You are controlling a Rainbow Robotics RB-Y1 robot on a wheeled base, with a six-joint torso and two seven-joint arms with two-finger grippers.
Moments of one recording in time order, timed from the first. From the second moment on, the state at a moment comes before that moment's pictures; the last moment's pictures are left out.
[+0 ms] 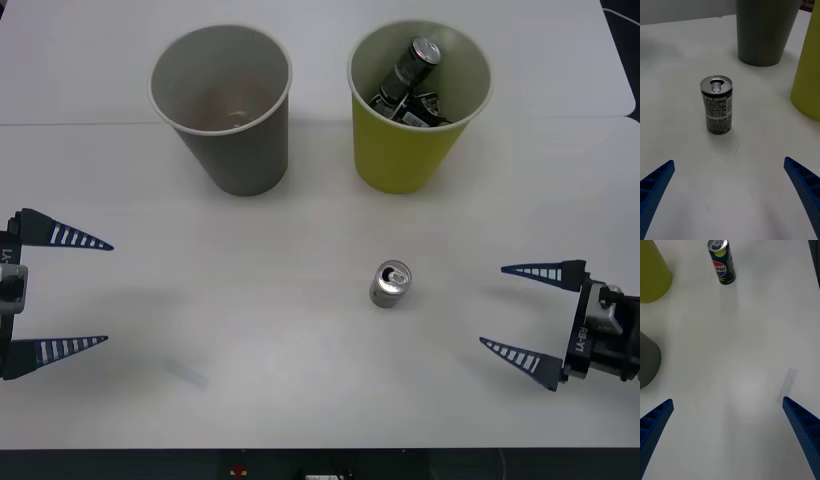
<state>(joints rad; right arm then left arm) 0.10 -0.56 -0.26 -1.50 1.30 -1.31 0.31 0.26 1.13 0.26 -2.01 -1.31 -1.13 -0.09</state>
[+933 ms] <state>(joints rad) -0.10 -0.39 -0.18 -1.13 1.28 -1.34 0.57 0.26 1.13 0.26 -2.01 -1.31 -1.13 -0.09</state>
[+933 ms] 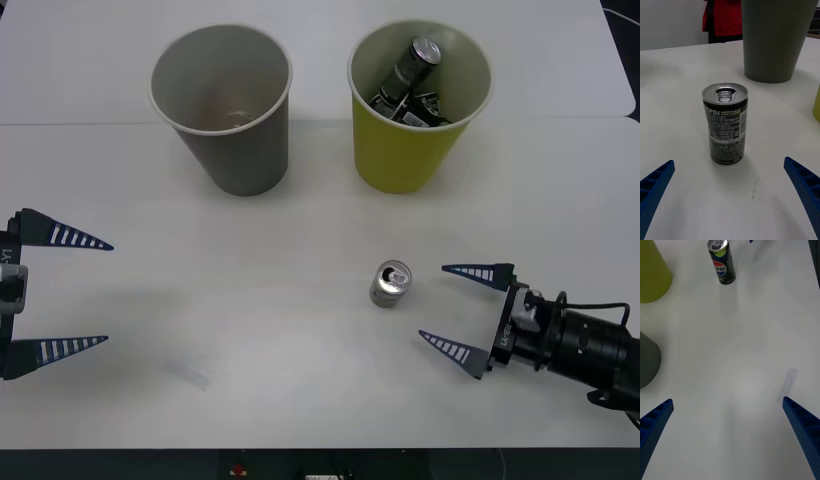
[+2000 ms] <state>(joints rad) -0.15 -0.25 -0.10 -1.13 1.28 -1.21 0.58 0.26 1.13 0.26 -2.01 -1.31 -1.13 -0.09</state>
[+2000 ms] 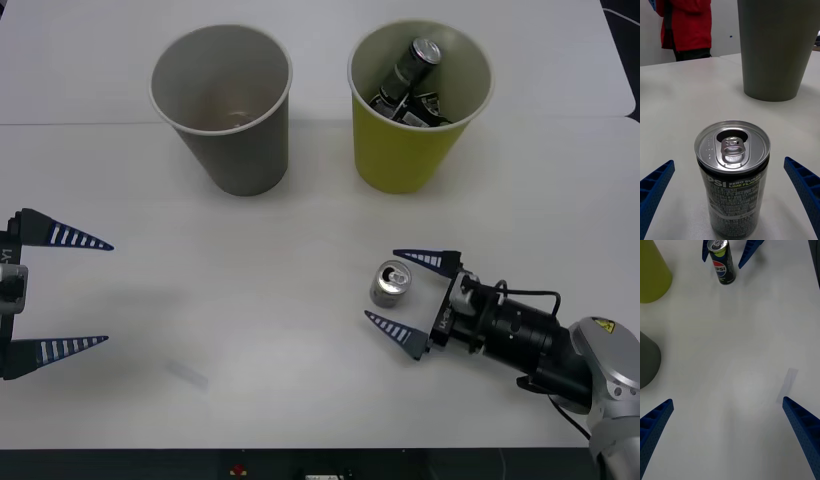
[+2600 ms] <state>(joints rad) -0.15 -0.22 -0.09 -1.13 1.26 -1.16 0.59 0.26 1.13 0.26 -2.01 -1.31 -1.13 -0.09</state>
